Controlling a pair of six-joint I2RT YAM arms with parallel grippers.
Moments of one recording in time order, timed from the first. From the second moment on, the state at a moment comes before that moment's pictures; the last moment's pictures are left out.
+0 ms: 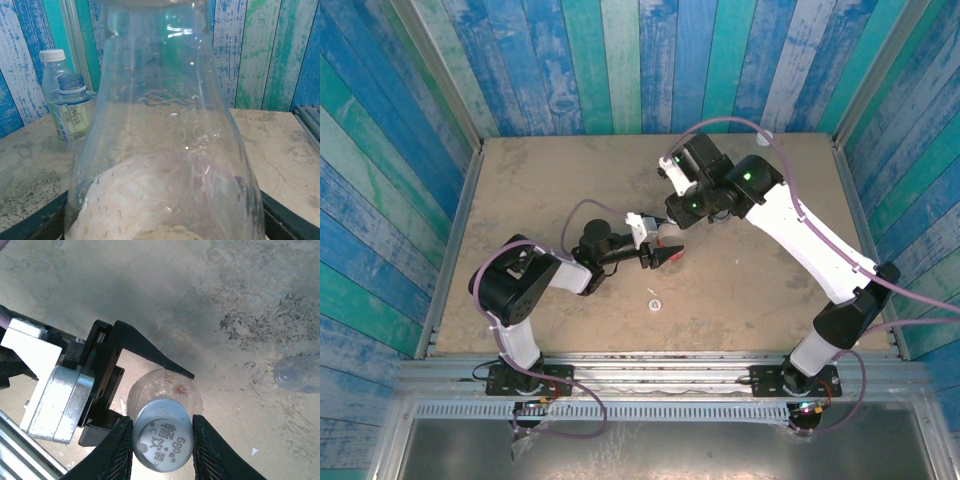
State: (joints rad) left arm -0.60 1.79 0.60 1.22 0.68 0.05; right arm 0.76 1.64 1.84 -1.19 0.03 0.11
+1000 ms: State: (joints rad) left arm -0.61 1.79 0.61 1.21 0.68 0.08; right arm 0.77 1.71 1.91 -1.27 0.04 0.17
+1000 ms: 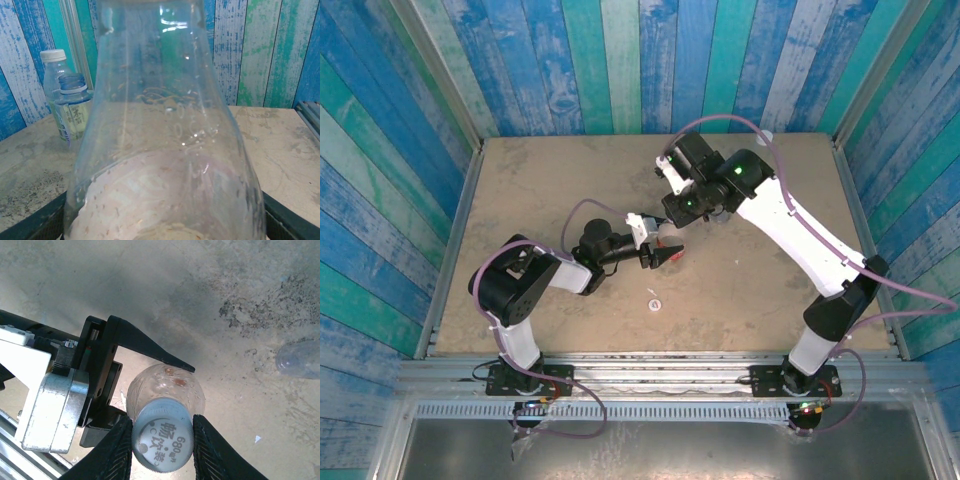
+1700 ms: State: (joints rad) left arm -0.61 1.79 0.61 1.20 0.68 0.08; right arm 0.76 1.74 1.93 -1.31 0.04 0.19
